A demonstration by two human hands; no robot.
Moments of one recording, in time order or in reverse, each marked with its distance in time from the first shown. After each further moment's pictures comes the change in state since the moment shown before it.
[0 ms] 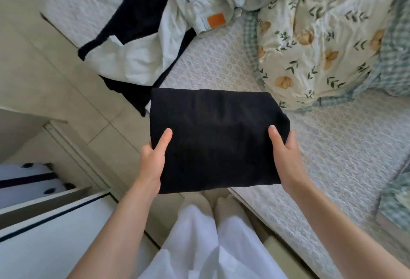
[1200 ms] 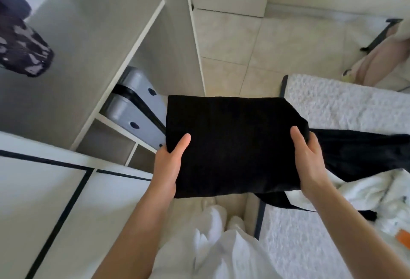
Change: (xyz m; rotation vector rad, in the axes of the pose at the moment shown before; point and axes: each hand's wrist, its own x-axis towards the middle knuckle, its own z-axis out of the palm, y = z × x) left_hand 0.007 0.164 -0.300 -0.704 0.819 0.061; right_hand -0.038 -0.268 0.463 -0.451 -0.877 -0.316
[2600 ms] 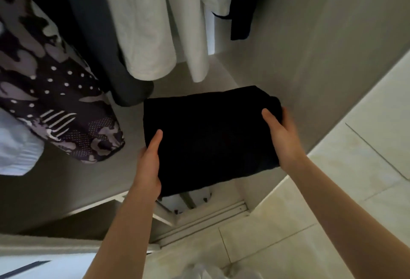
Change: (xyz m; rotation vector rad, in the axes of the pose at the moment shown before) left_hand 0.226 0.243 -0.050 -0.775 0.747 0.141; right_hand 0.267 -0.322 0.416 -0.273 -0.960 -0.413
